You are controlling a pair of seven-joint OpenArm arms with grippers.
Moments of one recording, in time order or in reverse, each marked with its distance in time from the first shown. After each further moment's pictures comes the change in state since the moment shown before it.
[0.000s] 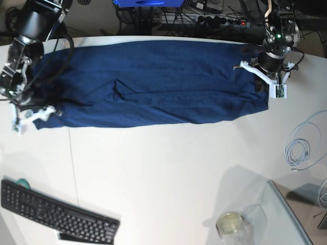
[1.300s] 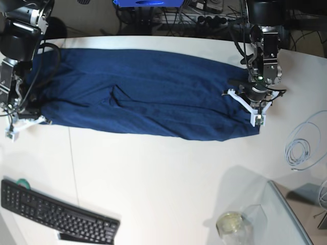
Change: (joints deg) left arm -22.6 0.3 5.8 -28.9 9.3 0.1 -1.5; right arm 7.6 9.7 -8.1 -24.3 0.5 -6.4 16.6
